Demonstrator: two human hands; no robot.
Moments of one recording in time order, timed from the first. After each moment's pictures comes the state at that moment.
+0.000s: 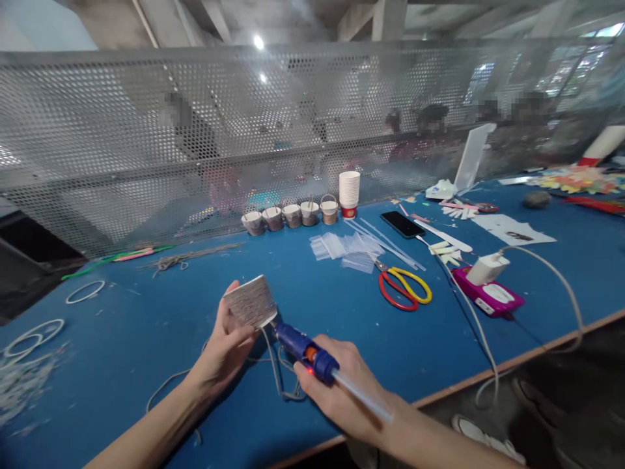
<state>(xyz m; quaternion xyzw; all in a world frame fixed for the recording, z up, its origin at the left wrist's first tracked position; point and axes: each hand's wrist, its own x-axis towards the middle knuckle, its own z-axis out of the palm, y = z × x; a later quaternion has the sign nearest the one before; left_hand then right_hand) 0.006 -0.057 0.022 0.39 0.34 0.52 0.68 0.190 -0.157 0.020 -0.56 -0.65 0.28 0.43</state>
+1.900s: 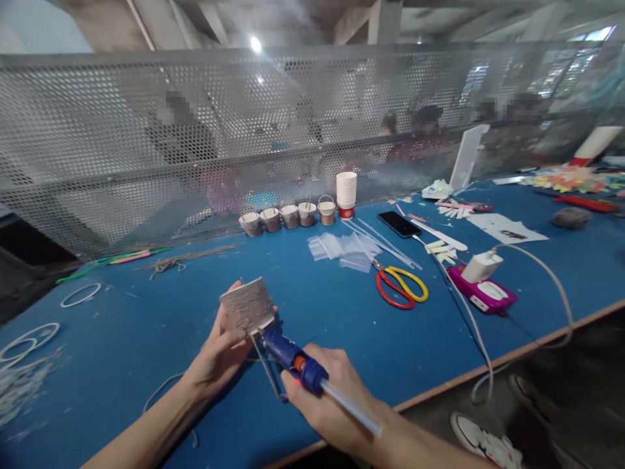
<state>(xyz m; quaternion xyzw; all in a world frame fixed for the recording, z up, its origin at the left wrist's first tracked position) 0.000 -0.058 0.025 0.40 0.31 0.47 0.72 0.178 -0.161 0.020 -0.57 -0.63 0.28 0.44</state>
